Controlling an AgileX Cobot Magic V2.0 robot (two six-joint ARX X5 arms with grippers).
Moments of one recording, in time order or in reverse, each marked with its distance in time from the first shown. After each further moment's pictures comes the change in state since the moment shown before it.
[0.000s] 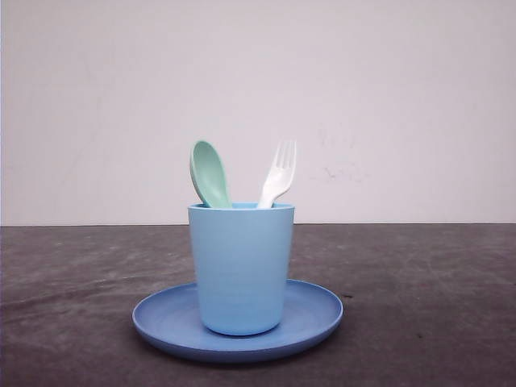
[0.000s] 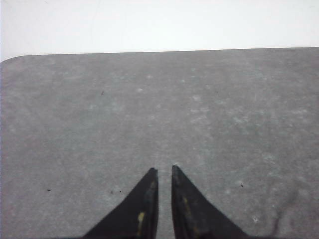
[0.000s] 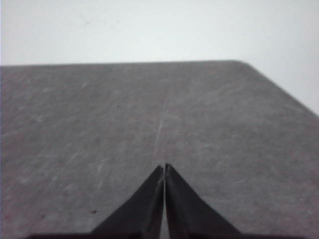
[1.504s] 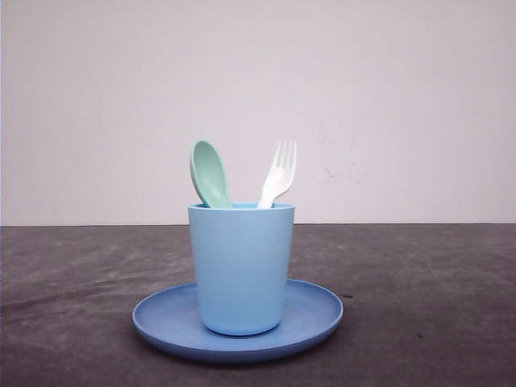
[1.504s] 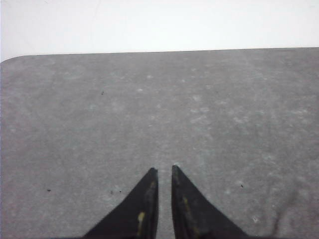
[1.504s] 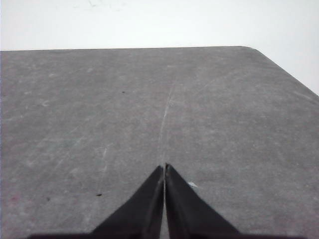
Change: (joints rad) left arm 0.000 0.000 0.000 0.000 0.000 0.000; right arm 0.000 -0.007 0.000 -0.047 -0.002 -0.001
